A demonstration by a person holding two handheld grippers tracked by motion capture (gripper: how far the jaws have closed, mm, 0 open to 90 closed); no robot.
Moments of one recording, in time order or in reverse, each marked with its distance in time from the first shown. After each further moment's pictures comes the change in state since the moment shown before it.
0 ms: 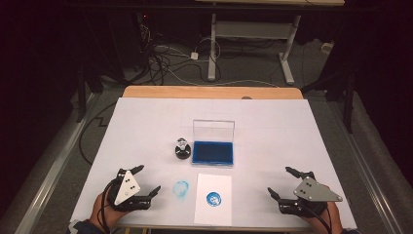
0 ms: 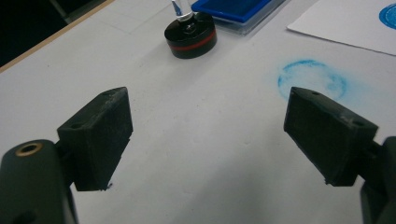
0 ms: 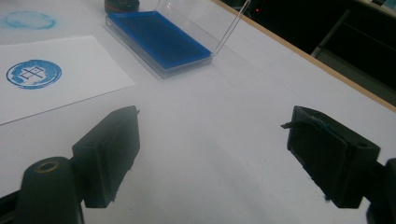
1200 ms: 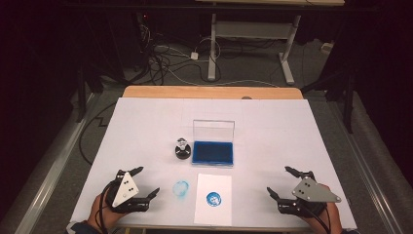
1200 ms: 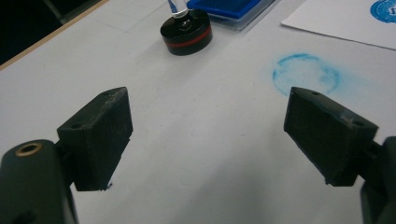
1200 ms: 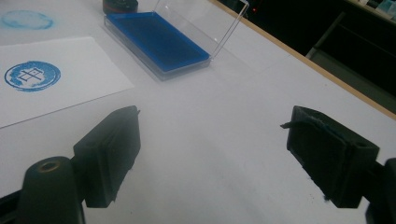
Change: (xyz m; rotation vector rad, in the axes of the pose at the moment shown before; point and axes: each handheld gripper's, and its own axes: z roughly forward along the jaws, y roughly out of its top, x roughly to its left) left arm 0.001 -0.004 -0.003 0.000 -0.013 0.013; right arm 0.003 0.006 -0.001 0.007 -0.012 -0.010
